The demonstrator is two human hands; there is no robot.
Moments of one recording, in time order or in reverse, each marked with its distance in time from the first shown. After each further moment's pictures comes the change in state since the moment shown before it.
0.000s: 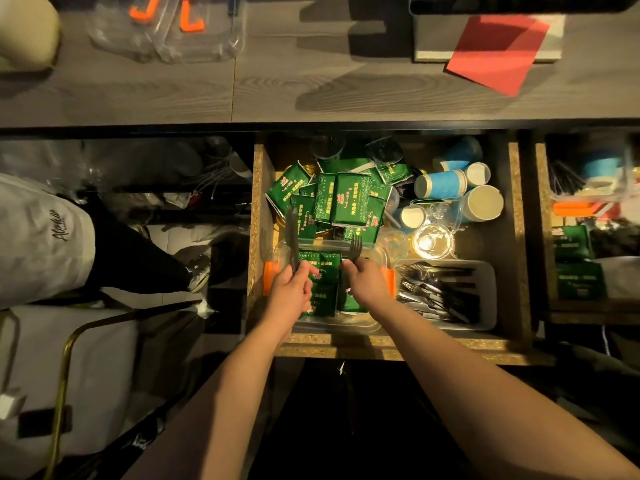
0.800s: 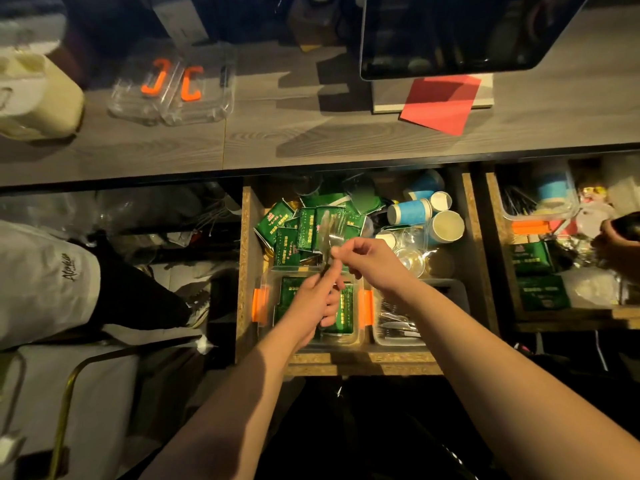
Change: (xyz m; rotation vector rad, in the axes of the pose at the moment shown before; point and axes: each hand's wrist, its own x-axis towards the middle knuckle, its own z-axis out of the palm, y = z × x) left_hand -0.043 0.058 0.067 -0.023 -0.291 0.011; right_hand -0.043 -0.059 -0.106 0.352 -0.176 -0.332
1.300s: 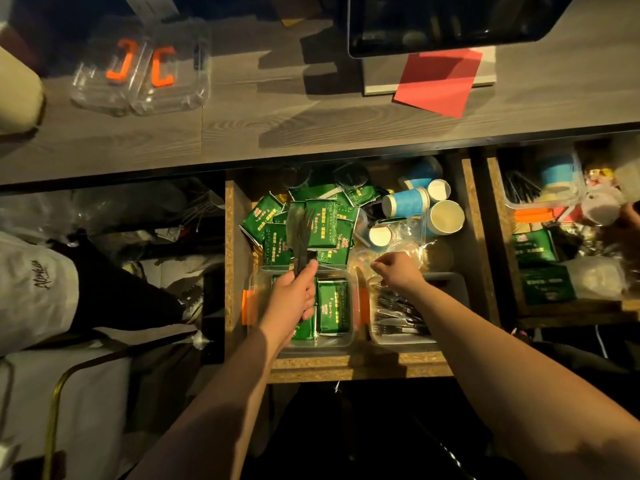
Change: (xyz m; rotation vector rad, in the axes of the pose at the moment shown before) left_hand 0.029 -0.007 -0.020 0.042 0.174 -0.008; right_hand 0.050 0.102 -0.066 -0.521 0.198 0.308
